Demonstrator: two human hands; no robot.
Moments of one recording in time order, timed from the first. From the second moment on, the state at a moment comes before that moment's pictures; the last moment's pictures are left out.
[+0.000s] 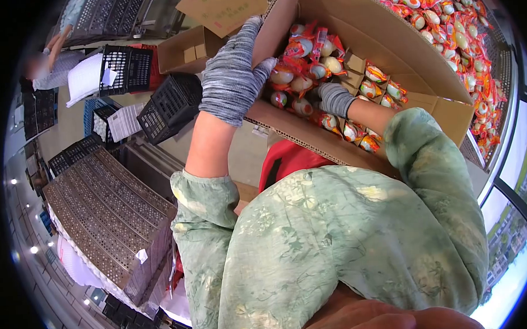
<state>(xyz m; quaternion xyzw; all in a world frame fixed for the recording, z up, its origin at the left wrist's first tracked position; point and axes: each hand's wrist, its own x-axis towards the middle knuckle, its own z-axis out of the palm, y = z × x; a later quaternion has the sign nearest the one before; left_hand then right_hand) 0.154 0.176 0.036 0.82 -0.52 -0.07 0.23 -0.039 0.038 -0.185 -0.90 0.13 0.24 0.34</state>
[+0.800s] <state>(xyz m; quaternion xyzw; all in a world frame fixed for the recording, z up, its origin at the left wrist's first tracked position) 0.156 0.176 0.035 0.81 -0.52 -0.09 0.26 -0.023 0.031 -0.111 -0.68 0.10 0.42 0.59</state>
